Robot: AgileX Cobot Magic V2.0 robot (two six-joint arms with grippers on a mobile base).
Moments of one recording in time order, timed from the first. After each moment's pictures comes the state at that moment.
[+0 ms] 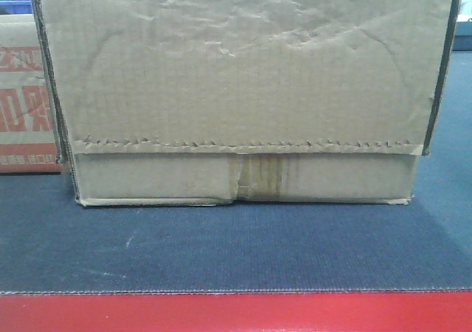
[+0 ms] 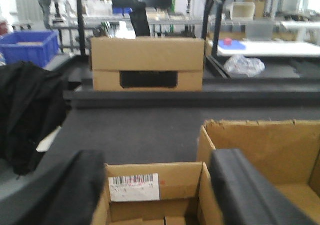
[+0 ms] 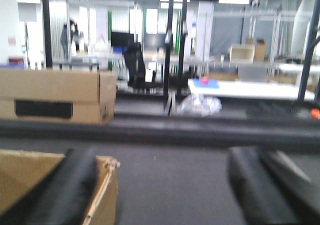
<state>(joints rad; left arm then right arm) -0.03 0.60 -1.07 -0.01 0.61 0.02 0.06 0.60 -0.87 0.11 0.26 -0.09</state>
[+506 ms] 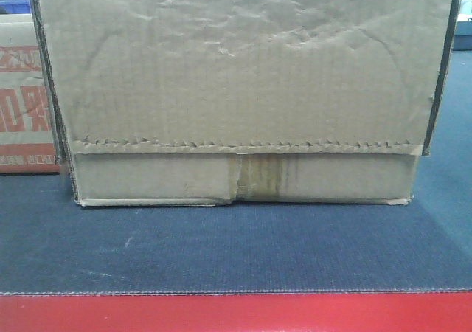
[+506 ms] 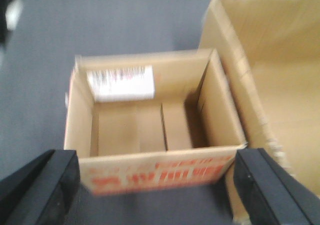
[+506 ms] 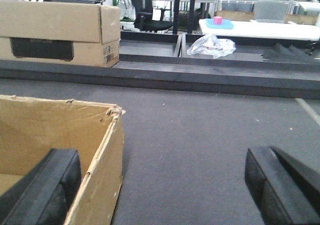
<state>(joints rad) -0.03 1.11 -1.39 0.01 1.03 0.02 0.09 0.78 -0.88 0.11 0.28 -0.09</state>
